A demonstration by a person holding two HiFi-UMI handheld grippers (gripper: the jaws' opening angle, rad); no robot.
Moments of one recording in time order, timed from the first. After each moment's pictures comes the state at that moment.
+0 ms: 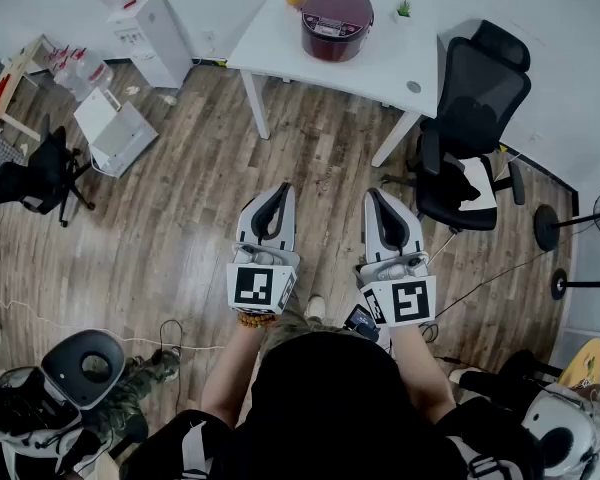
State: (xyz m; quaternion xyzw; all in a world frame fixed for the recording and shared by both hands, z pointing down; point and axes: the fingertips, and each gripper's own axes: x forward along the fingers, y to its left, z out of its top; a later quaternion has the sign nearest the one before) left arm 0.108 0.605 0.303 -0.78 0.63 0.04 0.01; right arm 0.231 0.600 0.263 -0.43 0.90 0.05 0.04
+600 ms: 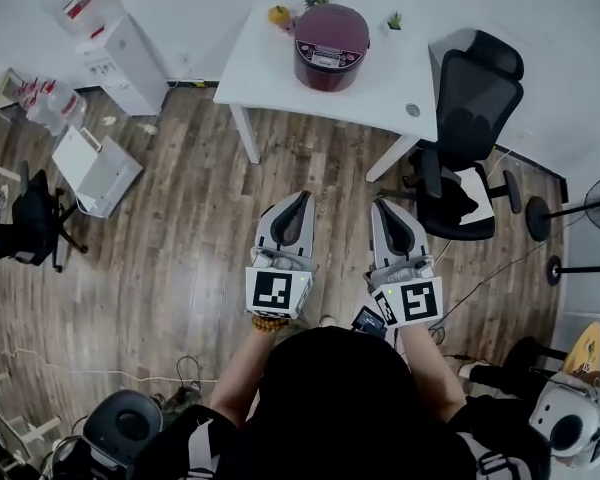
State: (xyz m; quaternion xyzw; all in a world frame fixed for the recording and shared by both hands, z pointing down) left arm 0.035 0.455 0.306 -0.82 0.57 0.05 -0.02; right arm 0.143 0.461 0.276 -0.46 0.89 0.03 -0.01
